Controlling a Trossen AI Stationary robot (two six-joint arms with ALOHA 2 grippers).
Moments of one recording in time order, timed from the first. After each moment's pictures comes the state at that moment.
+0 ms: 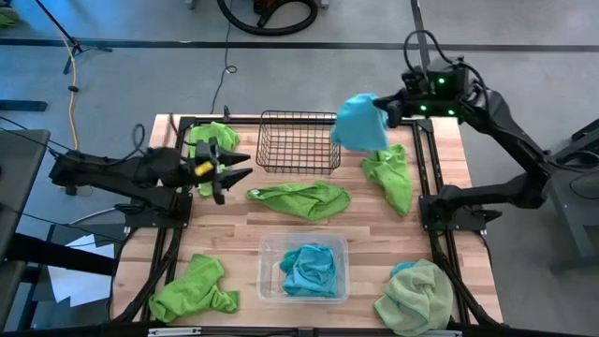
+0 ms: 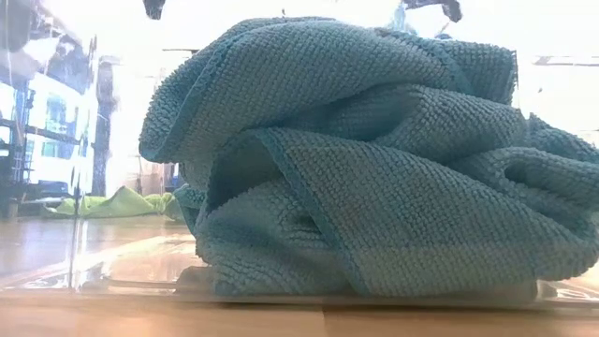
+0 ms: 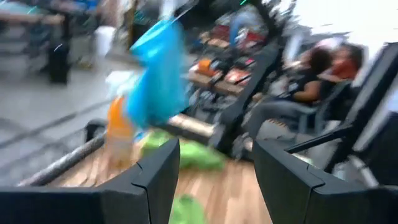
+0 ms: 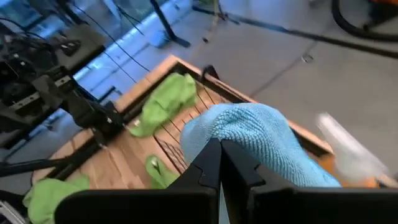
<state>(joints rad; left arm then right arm) -0.12 0.73 0.72 0.00 -0.36 -0.23 -0.63 1.15 1.54 -0.86 -0.19 0.33</state>
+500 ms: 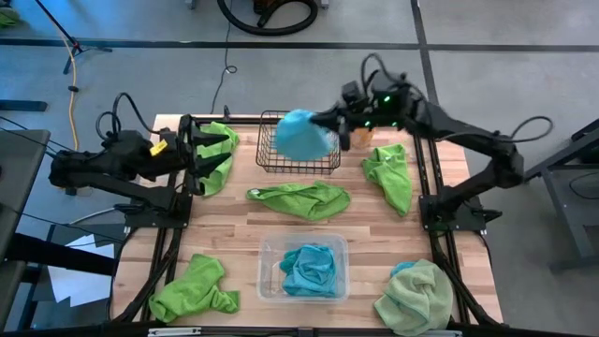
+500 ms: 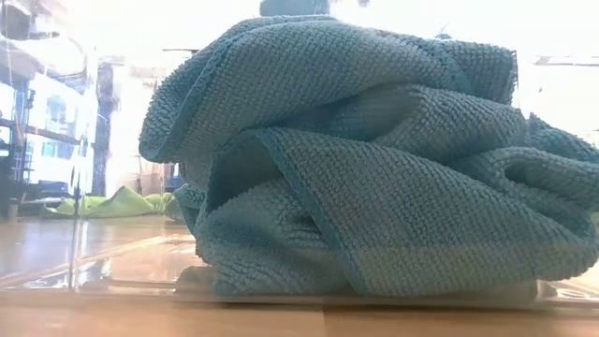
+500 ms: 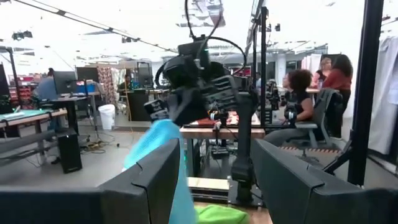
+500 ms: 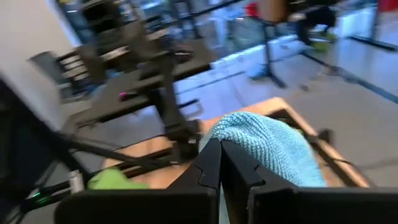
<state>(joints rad) -0.12 0.67 0.89 0.00 -0.33 0.12 -0.33 1.42 1.54 -0.31 -0.30 0.23</state>
